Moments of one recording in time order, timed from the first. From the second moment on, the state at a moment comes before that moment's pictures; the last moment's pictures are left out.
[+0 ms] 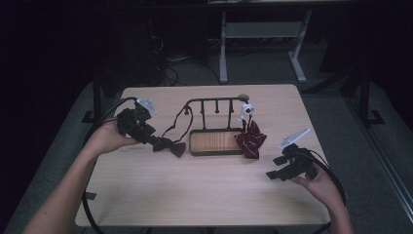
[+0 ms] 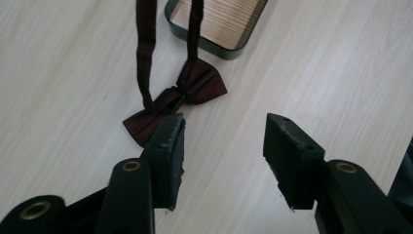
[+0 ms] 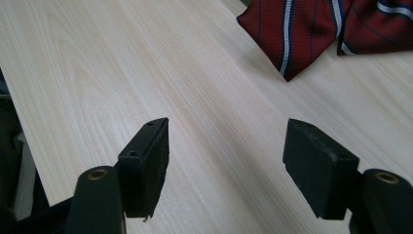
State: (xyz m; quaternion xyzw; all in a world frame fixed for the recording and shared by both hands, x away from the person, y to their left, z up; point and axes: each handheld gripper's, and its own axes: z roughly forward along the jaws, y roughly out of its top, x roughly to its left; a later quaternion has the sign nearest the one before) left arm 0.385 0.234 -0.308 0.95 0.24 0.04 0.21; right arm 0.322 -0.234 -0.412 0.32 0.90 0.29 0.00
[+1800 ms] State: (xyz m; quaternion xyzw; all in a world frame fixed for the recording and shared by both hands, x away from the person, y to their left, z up) left arm 0.334 0.255 -0.362 0.94 0.23 0.04 0.23; right arm 0.321 -0.235 -0.417 0.32 0.90 0.29 0.00
